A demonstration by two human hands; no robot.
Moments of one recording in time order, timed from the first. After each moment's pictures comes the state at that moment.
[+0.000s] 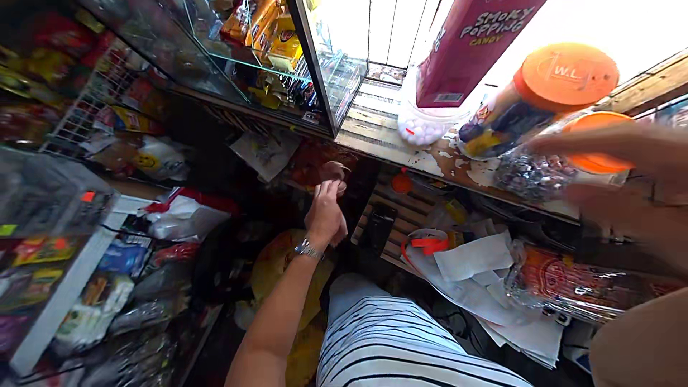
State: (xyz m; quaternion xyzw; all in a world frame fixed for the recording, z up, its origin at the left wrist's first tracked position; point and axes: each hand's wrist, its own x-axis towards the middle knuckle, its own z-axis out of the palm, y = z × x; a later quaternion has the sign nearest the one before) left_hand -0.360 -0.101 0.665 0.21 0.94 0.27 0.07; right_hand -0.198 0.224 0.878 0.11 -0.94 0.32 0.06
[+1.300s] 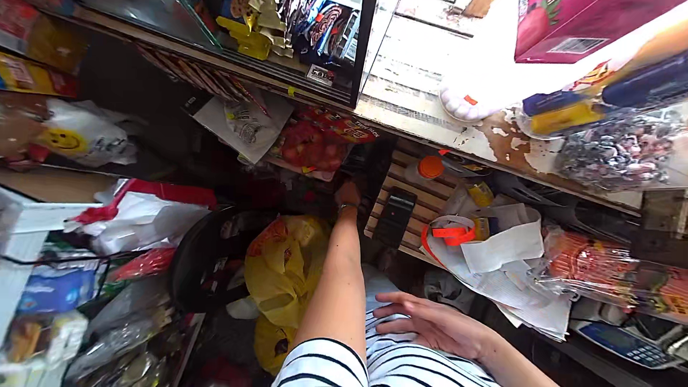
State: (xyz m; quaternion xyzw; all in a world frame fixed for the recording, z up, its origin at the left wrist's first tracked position) left_hand -0.413 -0.060 0.409 0.08 0.91 0.26 0.31; right_hand -0.138 0.017 0.648 -0.22 -0.30 0.84 -0.39
